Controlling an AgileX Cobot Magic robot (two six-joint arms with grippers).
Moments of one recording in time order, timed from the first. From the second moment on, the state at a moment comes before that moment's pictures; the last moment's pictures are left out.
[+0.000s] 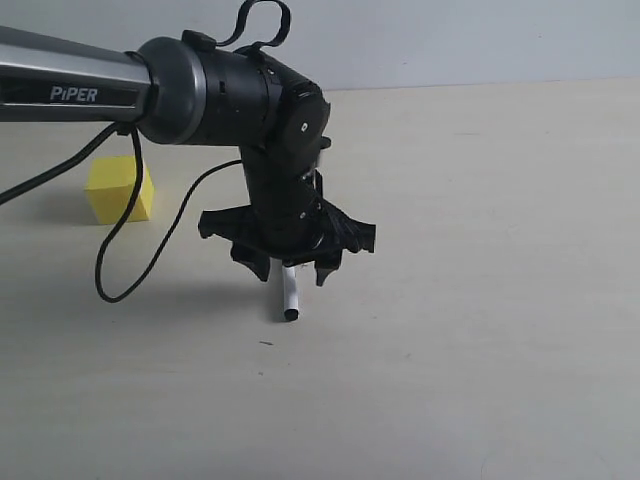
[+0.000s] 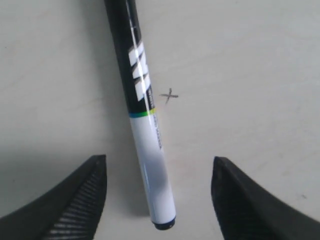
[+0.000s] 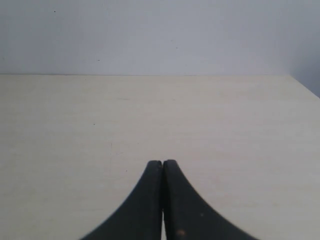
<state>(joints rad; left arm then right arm) -0.78 2.16 -1.54 0.07 0.93 -0.66 -0.11 0.01 0.00 -0.15 0.32 0.10</state>
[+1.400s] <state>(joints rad) -0.78 2.21 -1.54 0.08 0.94 -0.46 -0.11 0.01 0.00 -0.15 0.32 0.10</state>
